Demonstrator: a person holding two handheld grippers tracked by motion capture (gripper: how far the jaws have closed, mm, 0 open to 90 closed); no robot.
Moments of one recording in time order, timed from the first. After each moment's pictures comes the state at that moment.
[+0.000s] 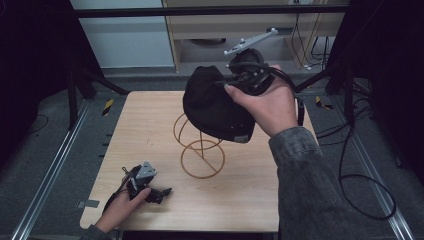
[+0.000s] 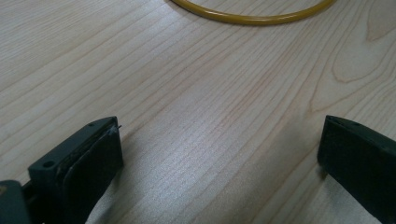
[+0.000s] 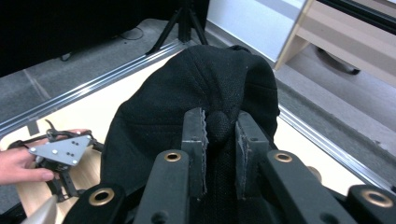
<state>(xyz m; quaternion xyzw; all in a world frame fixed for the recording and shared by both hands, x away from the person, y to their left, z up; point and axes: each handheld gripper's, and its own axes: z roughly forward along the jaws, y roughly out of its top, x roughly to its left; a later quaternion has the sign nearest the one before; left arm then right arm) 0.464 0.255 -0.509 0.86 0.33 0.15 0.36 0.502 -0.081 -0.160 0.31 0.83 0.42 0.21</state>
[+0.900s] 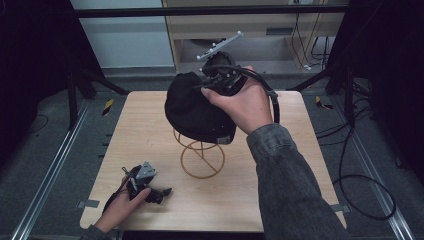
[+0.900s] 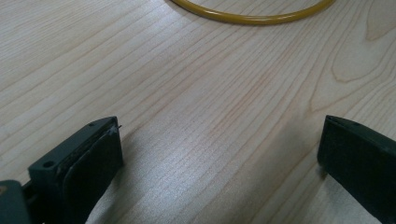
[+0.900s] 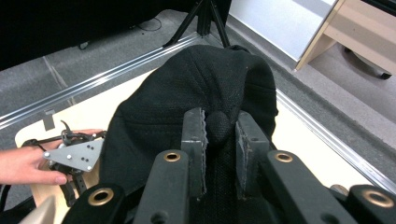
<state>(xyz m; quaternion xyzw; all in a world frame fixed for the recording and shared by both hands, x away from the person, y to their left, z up) 0.464 0.255 -0.509 0.86 0.33 0.15 0.36 0.518 -0.039 -0.173 0.29 0.85 0.41 0.19</state>
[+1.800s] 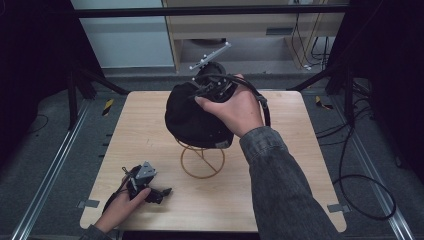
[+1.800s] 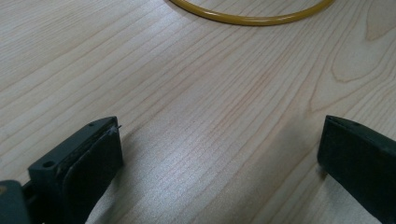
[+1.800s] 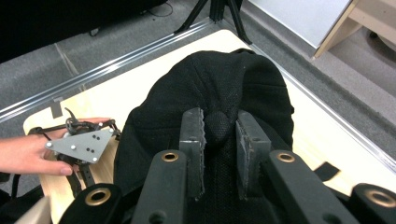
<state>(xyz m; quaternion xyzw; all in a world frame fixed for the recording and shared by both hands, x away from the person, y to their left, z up) 0.465 0.255 -0.509 0.86 0.33 0.15 0.36 0.527 -0.023 -0.198 0.28 0.86 0.39 0.16</state>
